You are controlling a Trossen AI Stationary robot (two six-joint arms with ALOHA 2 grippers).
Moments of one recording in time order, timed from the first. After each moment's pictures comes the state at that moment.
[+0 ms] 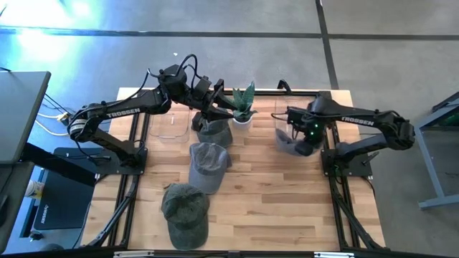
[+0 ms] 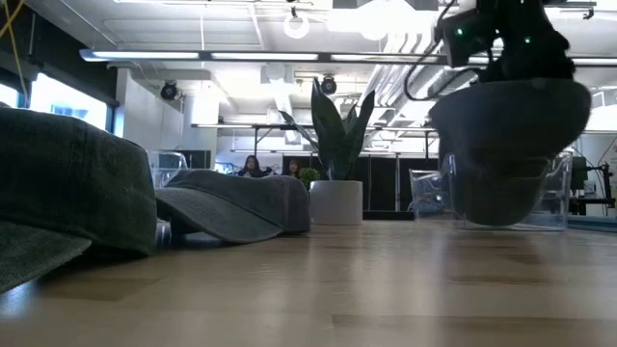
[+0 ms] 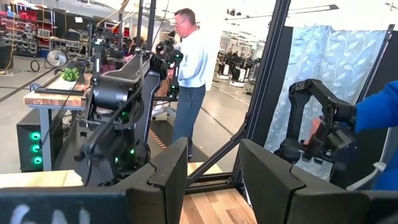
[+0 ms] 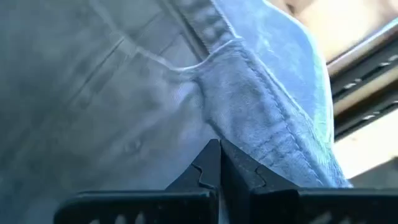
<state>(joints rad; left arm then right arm) 0.34 1.39 1.29 0.25 0.71 -0.22 -0.39 1.26 1.00 -1.52 -0.06 0.36</state>
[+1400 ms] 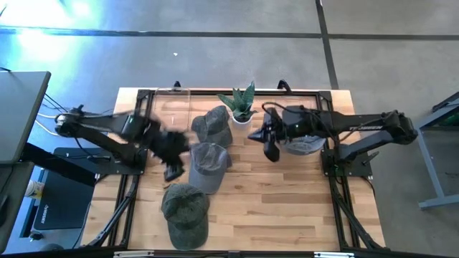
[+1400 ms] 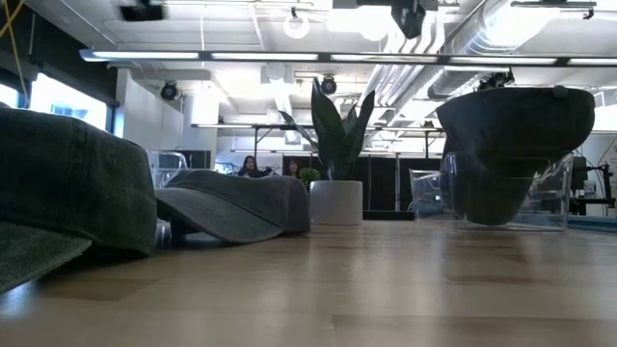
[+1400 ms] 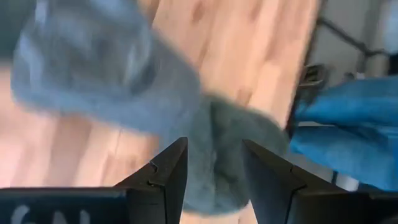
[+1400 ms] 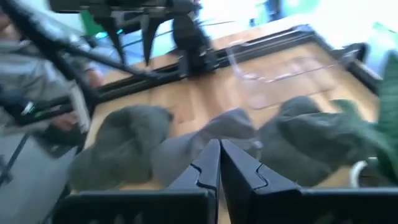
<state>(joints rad) -0.22 1.20 1.32 -1.15 0.15 -0.64 -0.02 1.24 1.14 -0.32 -0.02 0.29</state>
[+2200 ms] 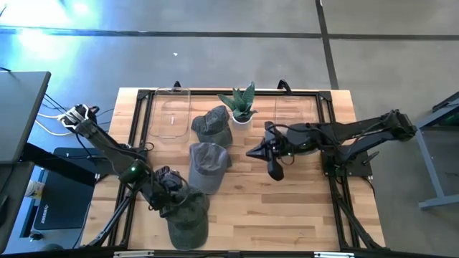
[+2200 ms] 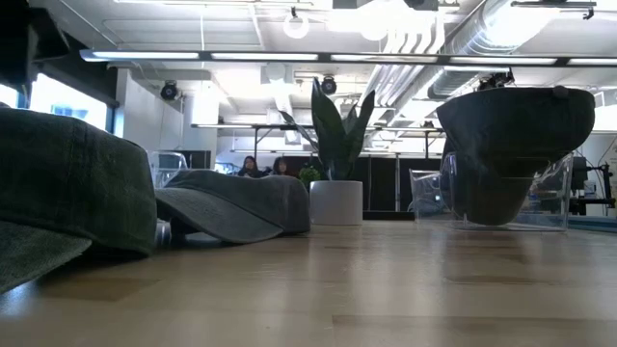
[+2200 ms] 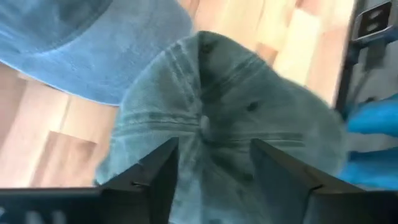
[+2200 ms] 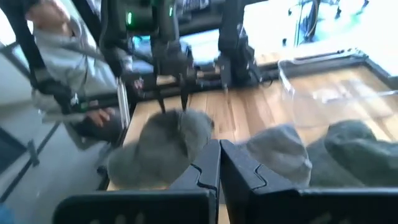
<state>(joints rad) -0.73 1.24 0.93 -0.76 -0.24 -1.01 0.18 1.25 1.13 -0.20 0.08 0.29</state>
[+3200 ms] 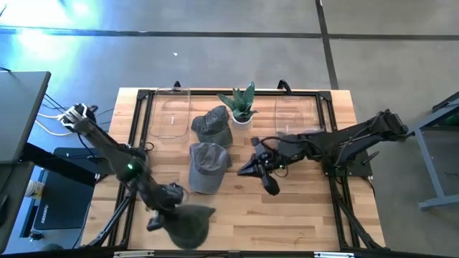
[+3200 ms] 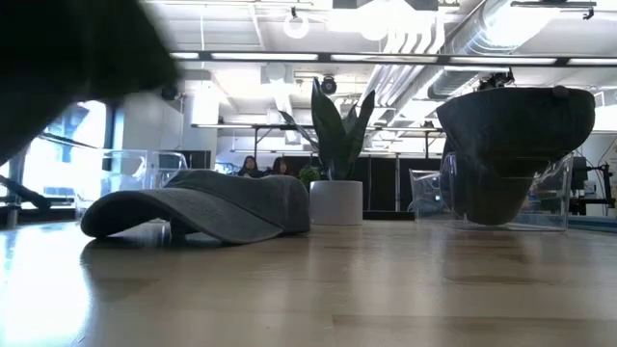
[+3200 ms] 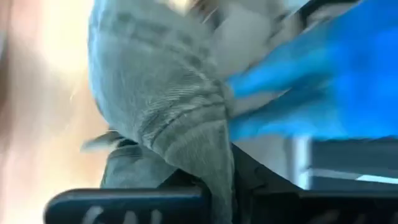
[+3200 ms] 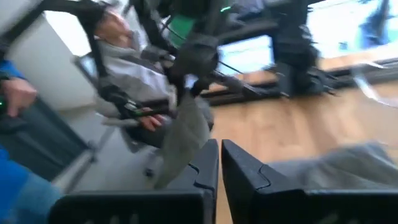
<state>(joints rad) -0.71 1.22 0.98 -0.47 0.08 -0.85 0.25 1.37 1.13 0.02 -0.06 0.35</state>
